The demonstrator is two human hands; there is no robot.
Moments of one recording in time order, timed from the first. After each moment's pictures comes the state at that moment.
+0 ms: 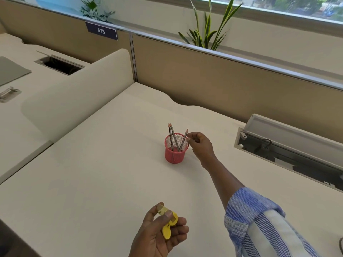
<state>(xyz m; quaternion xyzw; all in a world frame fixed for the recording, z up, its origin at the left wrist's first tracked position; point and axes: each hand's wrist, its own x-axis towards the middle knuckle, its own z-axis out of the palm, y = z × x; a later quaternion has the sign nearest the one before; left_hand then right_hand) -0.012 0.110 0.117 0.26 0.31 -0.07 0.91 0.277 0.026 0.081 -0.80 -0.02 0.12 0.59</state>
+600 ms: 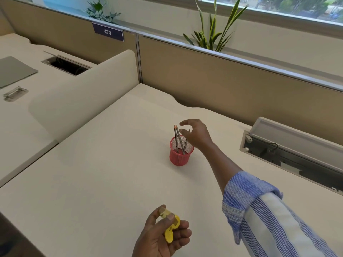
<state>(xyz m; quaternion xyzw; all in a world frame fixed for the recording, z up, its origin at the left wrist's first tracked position) -0.013 0.119 0.110 0.26 0.30 -0.09 0.91 0.305 0.070 0.123 -0.90 -0.18 0.07 0.38</state>
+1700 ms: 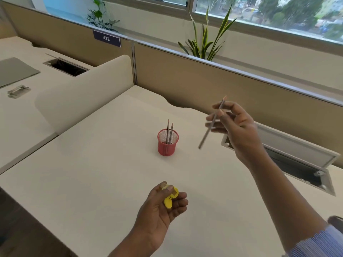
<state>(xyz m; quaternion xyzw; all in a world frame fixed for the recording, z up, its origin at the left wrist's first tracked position) -0.017 0.067 0.158 0.31 0.27 -0.03 0.91 0.188 -0.078 0.275 -0.70 -0.22 0.05 0.67</state>
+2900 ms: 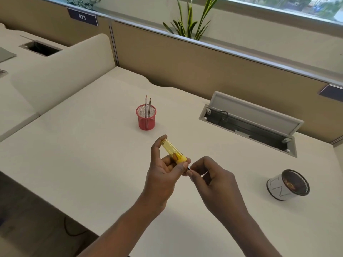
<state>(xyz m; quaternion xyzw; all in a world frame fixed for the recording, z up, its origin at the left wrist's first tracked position) -0.031 -0.036 0.190 0.56 0.13 0.07 0.82 -0.010 -0.190 0.226 -0.88 -0.15 0.04 0.44</state>
